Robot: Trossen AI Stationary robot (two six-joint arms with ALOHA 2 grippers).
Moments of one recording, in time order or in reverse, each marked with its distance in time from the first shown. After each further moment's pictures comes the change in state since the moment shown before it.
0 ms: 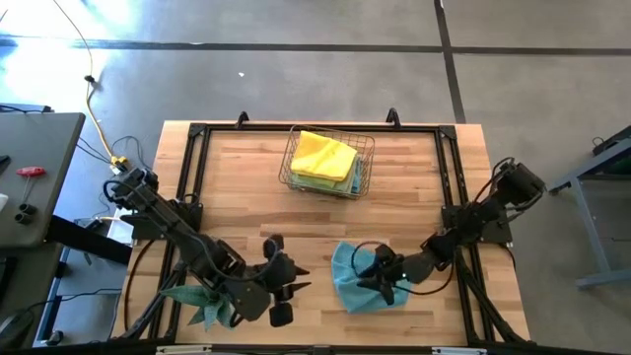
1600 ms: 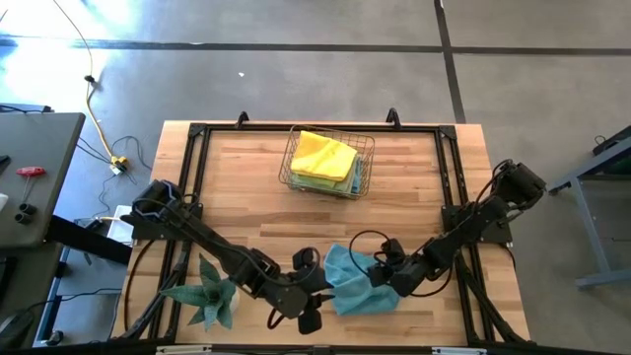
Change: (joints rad) left arm 0.093 0.191 0.000 0.243 0.195 0.000; right arm 0.014 -0.006 0.167 -0.724 0.001 0.893
